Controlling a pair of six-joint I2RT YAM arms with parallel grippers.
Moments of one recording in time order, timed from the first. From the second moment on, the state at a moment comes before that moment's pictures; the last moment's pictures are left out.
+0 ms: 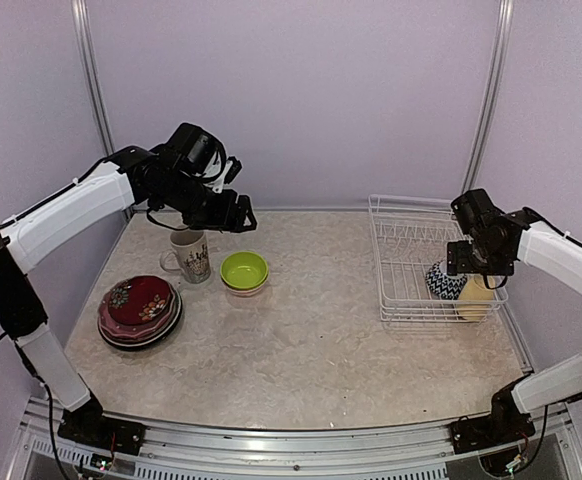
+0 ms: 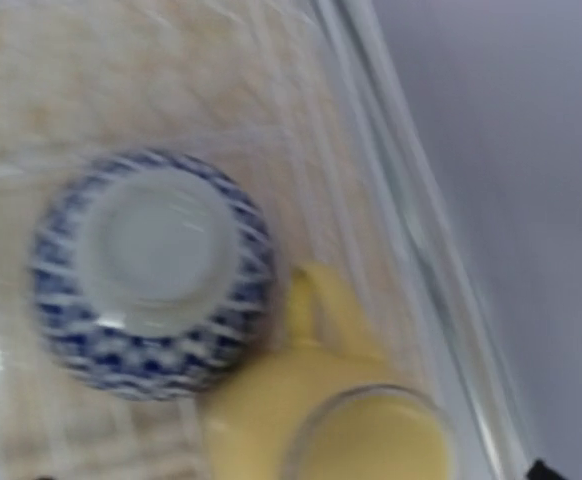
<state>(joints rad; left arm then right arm) -0.66 1.69 1.72 -0.87 0.07 -0.31 0.34 1.28 1.05 -0.80 0.60 0.41</state>
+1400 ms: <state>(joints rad) -0.67 1.69 1.71 -0.85 0.11 -0.31 0.11 1.38 0.86 -0.56 0.36 0.33</state>
